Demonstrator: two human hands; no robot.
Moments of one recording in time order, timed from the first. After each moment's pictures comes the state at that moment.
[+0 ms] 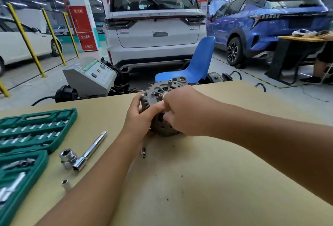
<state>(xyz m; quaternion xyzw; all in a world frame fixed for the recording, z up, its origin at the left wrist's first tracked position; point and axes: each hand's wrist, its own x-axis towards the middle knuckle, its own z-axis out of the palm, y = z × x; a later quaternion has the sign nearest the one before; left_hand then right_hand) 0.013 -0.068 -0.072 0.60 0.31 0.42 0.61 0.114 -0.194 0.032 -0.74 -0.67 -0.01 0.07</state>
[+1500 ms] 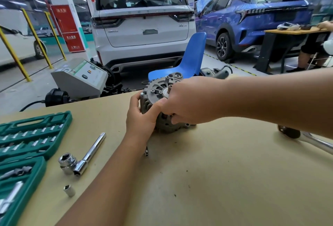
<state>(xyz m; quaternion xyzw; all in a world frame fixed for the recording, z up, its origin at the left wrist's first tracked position) 0.015 -0.073 -0.080 0.62 0.34 0.45 0.55 0.130 -0.186 0.043 -0.58 -0.78 -0.19 -0.17</state>
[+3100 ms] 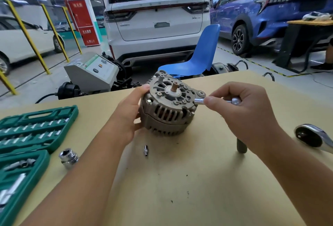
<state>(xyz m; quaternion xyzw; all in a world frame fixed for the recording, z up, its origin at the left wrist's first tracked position) 0.000 -0.061 -0.043 0.56 0.41 0.35 0.62 0.178 -0.231 -0.033 -0.62 -0.49 0.05 0.62</state>
